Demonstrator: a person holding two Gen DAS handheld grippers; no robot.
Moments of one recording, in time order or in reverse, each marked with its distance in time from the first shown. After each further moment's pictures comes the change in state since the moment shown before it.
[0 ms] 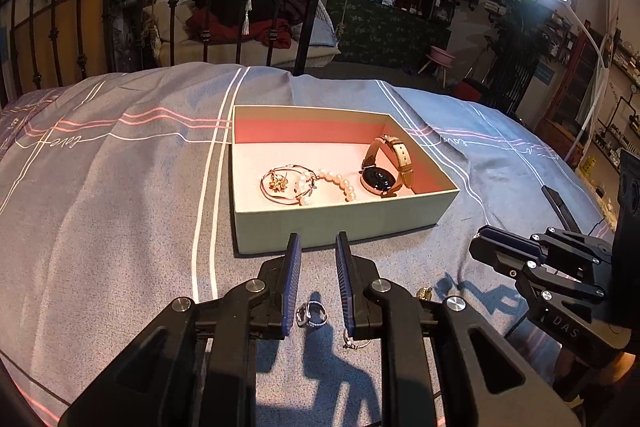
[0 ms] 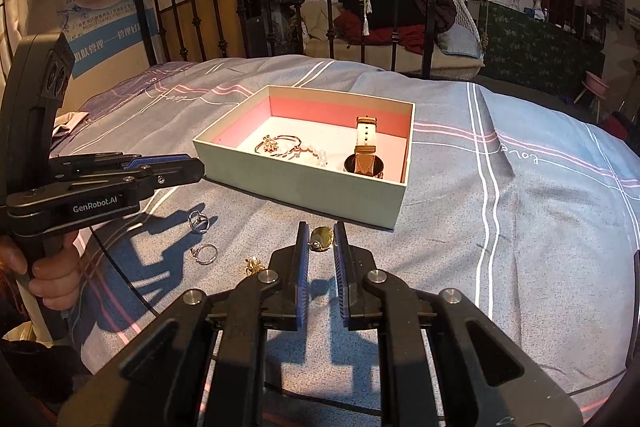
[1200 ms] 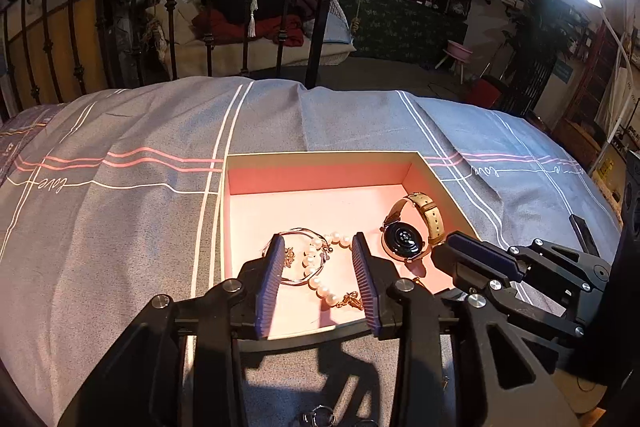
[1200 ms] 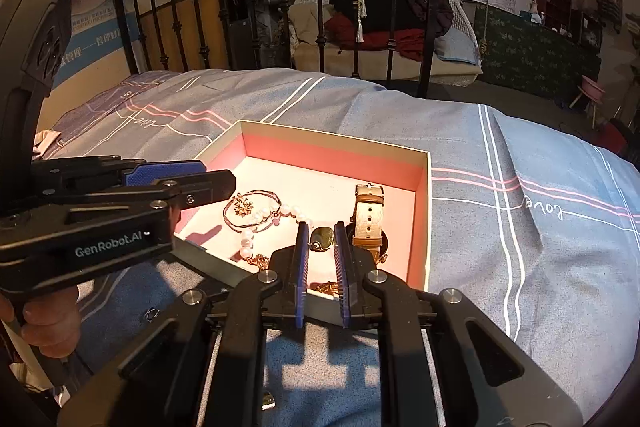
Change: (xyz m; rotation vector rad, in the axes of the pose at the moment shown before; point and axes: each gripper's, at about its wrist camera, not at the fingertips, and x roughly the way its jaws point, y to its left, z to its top) left arm 0.043 0.001 0.053 -0.004 0.028 0.059; right arm 0.060 -0.005 0.054 0.025 -0.011 -0.041
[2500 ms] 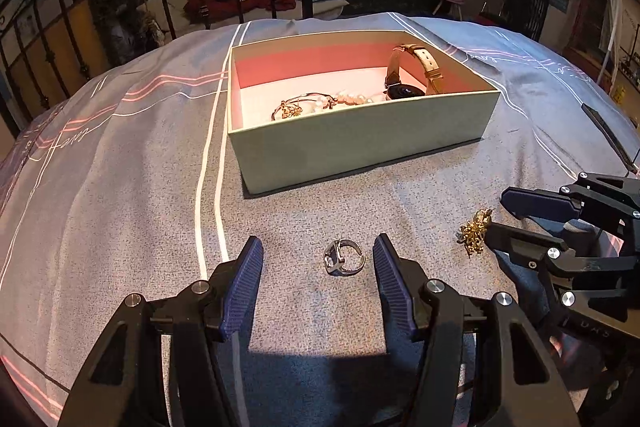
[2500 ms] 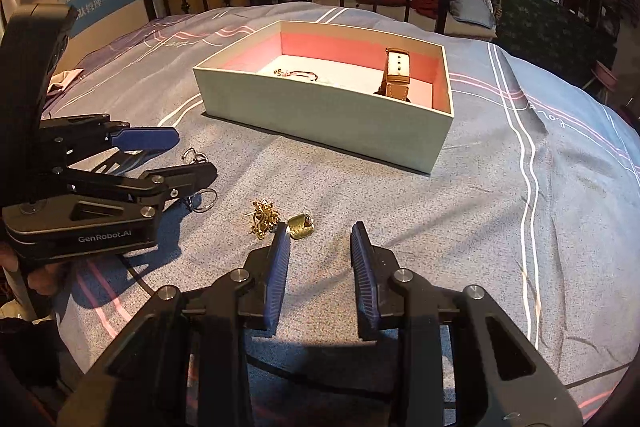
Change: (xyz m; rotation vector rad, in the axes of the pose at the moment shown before) left arm -0.007 -0.008 -0.092 0.174 0.132 0.103; right arm -0.025 0.020 -0.082 -0.066 0.174 0.042
